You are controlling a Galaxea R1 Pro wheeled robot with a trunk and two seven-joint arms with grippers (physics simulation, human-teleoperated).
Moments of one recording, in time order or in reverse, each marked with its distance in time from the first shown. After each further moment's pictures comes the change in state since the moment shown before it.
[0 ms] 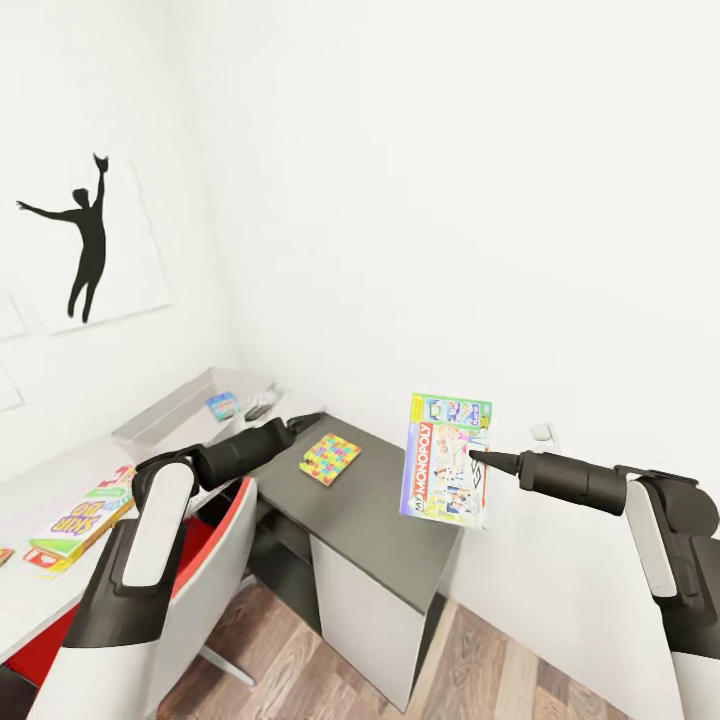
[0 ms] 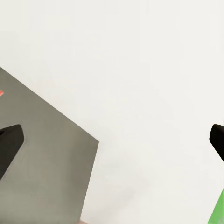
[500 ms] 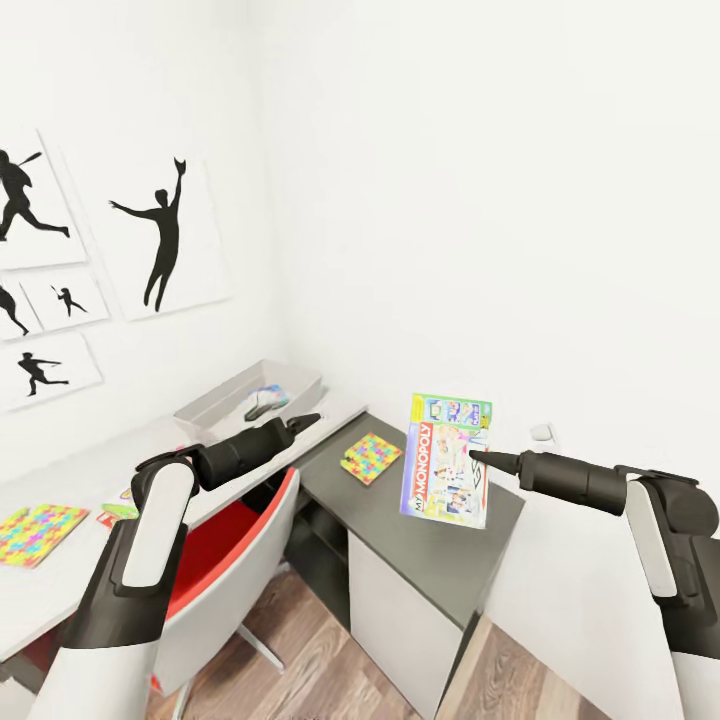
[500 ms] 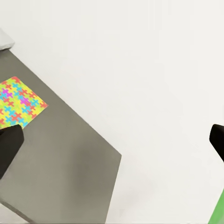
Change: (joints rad) left arm 0.001 -0.001 0.001 -0.001 -0.001 -0.001 0.001; right arm 0.000 0.000 0.000 0.000 0.000 0.000 0.000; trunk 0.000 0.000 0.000
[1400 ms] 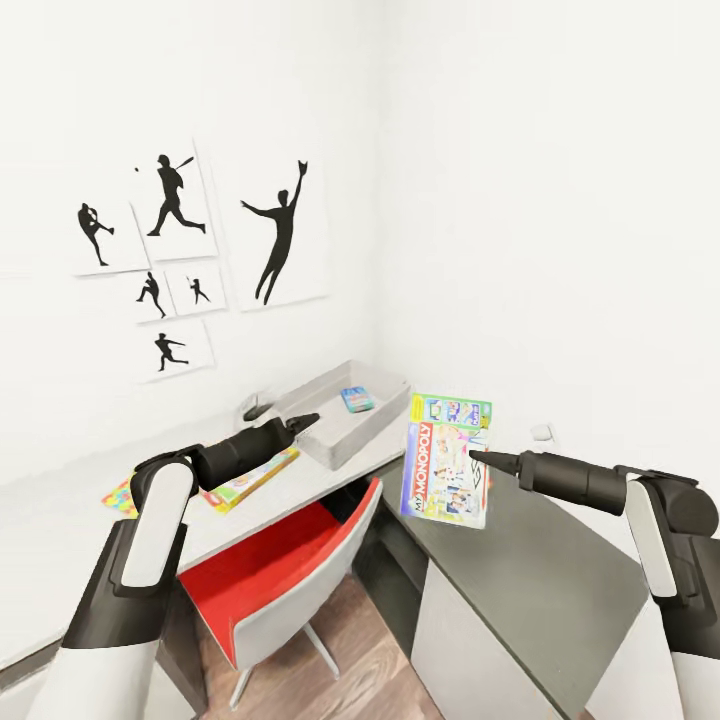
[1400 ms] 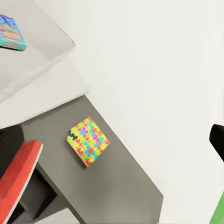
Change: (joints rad) left arm 0.000 0.002 0.001 0.000 -0.001 0.000 -0.001; right arm 0.000 0.000 0.000 0.000 0.000 0.000 0.000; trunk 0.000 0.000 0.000
